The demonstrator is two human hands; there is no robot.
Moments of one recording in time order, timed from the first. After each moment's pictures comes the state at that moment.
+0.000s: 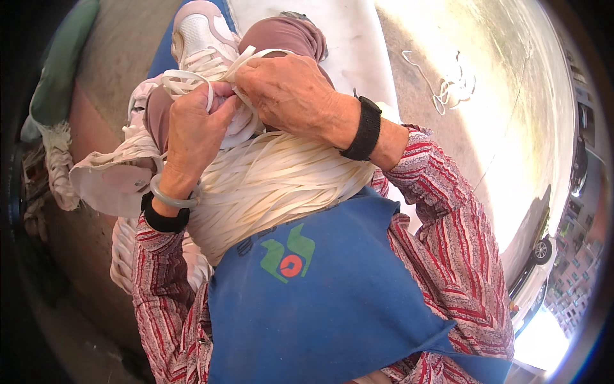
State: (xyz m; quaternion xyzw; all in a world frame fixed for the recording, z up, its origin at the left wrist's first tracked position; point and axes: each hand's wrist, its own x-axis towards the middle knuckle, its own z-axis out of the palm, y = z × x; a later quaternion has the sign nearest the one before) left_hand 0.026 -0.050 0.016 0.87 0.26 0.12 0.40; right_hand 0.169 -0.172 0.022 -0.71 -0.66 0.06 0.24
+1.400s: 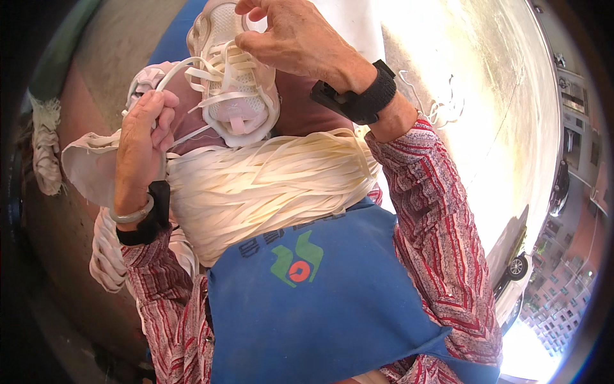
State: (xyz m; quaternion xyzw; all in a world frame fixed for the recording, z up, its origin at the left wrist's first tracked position) left_hand -0.043 0.014 0.019 0.55 0.34 0.11 0.75; right_hand 0.198 -0.106 0.048 -0.70 -0.54 0.27 0.37
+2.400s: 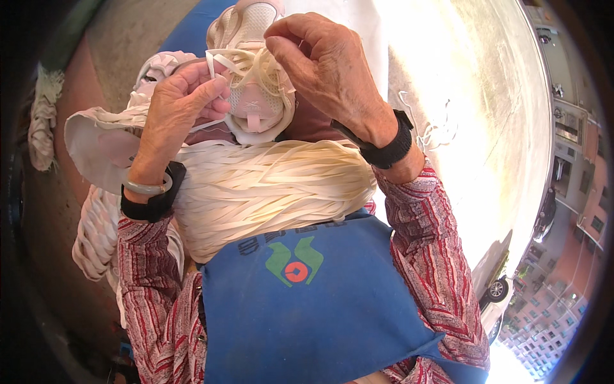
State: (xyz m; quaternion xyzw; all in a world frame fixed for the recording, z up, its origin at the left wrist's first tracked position) left_hand -0.023 0.003 0.017 0.61 0.30 0.08 0.73; right_hand 0.161 -0.124 0.055 -0.72 -0.51 0.17 0.44
